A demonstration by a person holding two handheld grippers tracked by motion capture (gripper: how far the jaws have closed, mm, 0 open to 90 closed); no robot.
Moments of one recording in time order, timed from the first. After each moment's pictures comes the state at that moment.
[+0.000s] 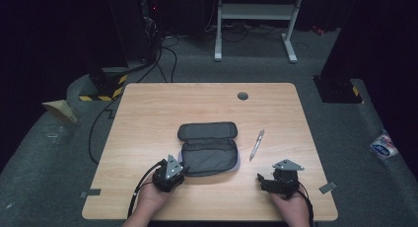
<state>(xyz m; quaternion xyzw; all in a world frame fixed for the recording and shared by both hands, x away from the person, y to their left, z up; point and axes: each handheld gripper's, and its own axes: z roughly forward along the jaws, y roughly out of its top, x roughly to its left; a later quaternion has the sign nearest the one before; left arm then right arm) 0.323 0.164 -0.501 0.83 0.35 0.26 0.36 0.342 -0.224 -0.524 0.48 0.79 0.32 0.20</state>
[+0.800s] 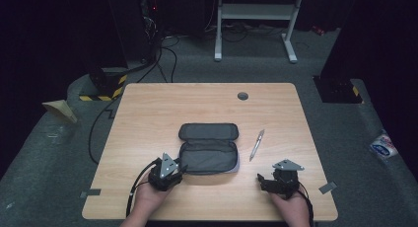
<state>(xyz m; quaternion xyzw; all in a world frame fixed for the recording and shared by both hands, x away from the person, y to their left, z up) 0.320 0.174 -0.489 0.80 0.36 0.27 0.39 0.342 -0.224 -0.524 0.48 0.79 0.32 0.20</state>
